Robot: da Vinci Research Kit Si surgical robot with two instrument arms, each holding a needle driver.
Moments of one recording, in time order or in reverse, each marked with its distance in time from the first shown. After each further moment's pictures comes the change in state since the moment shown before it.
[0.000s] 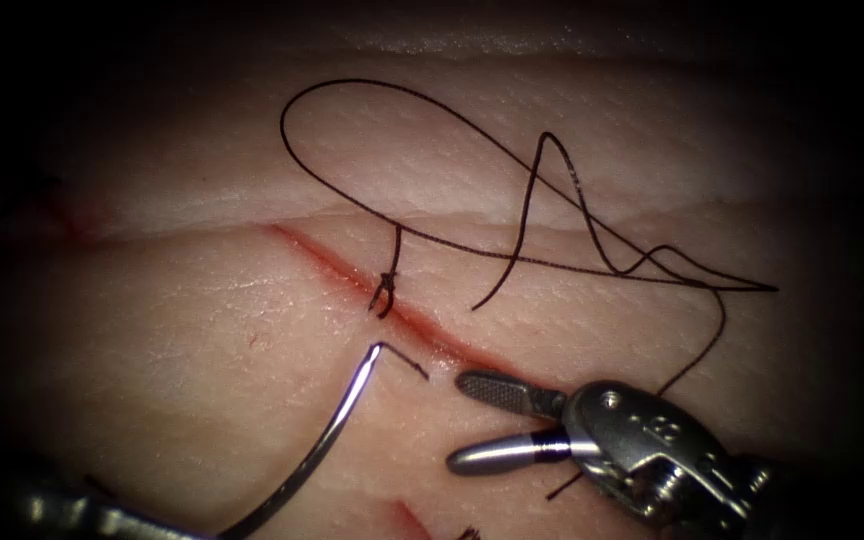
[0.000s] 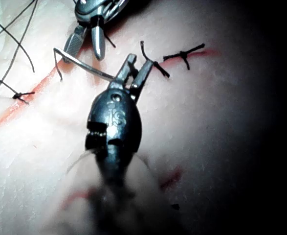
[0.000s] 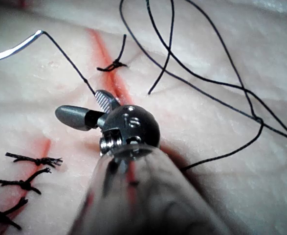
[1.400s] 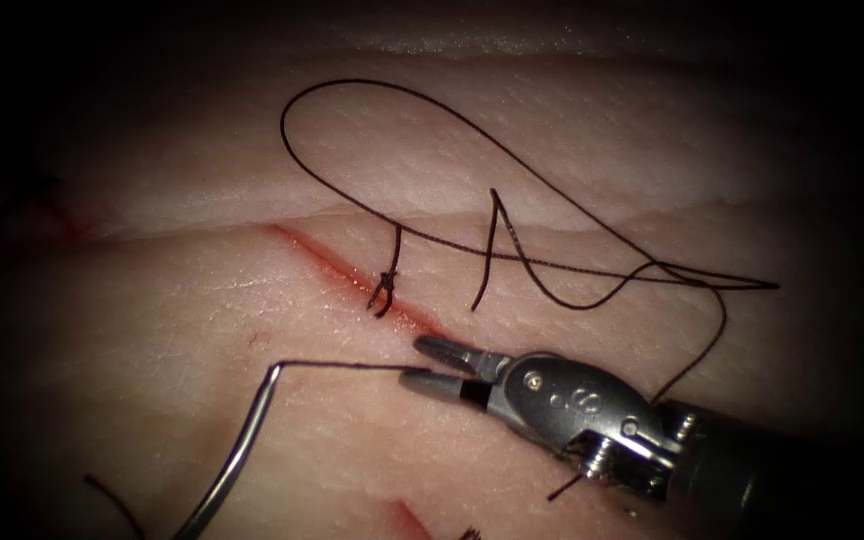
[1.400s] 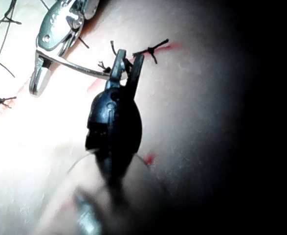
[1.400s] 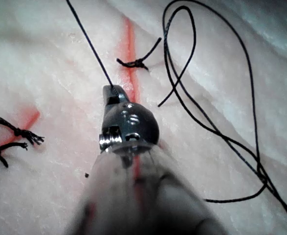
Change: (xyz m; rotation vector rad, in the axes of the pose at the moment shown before) right arm -0.005 0.003 0.003 -0.164 -0.252 -0.193; left arm 0.005 0.005 -0.003 0.054 -0.005 0.054
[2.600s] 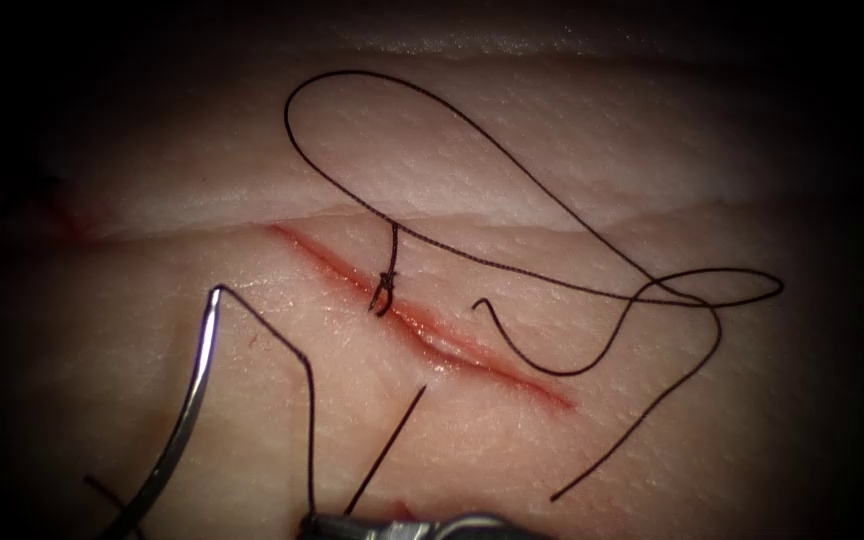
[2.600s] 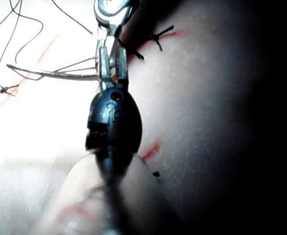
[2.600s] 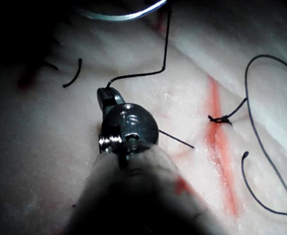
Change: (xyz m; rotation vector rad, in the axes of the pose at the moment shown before) right arm 0.013 -0.013 -0.003 0.161 0.057 0.010; left arm -0.003 0.000 -0.001 0.294 -0.050 0.005
